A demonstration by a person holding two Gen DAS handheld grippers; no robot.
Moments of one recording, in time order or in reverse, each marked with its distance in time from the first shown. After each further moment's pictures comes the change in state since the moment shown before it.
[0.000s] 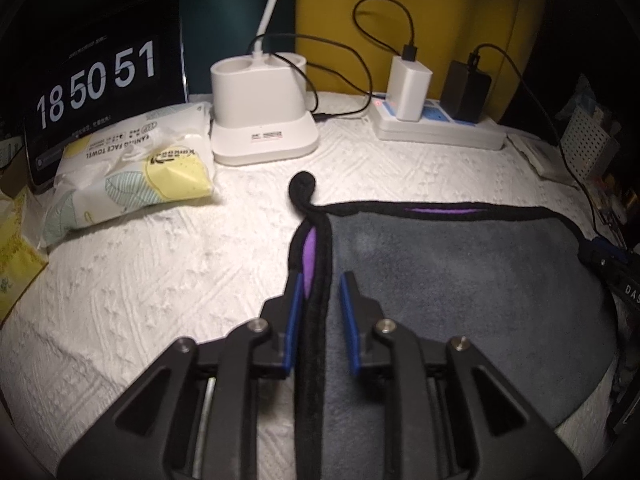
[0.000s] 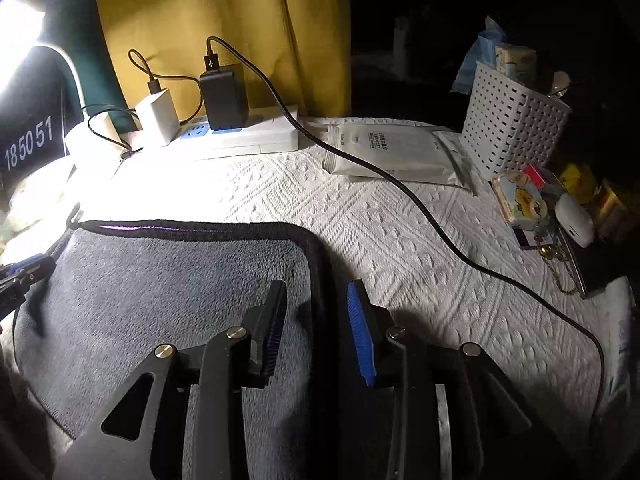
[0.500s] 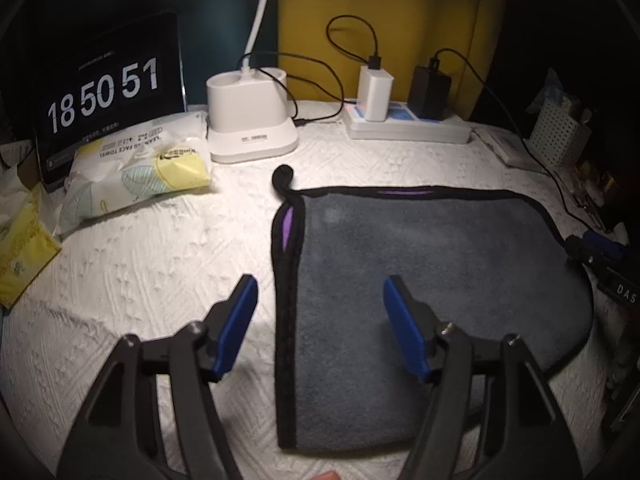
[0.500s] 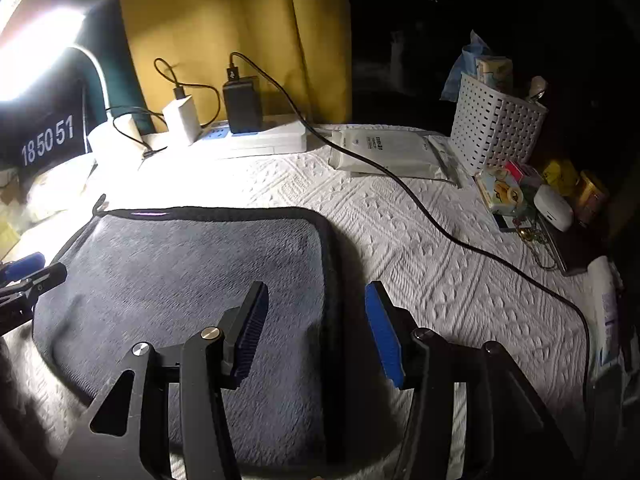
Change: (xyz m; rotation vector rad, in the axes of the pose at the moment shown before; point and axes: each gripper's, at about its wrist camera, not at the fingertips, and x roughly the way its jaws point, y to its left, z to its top) left arm -0.040 -0.013 -0.022 0.024 -0.036 -0.041; right arm -0.041 0.007 -0.021 -0.002 -0.038 0.006
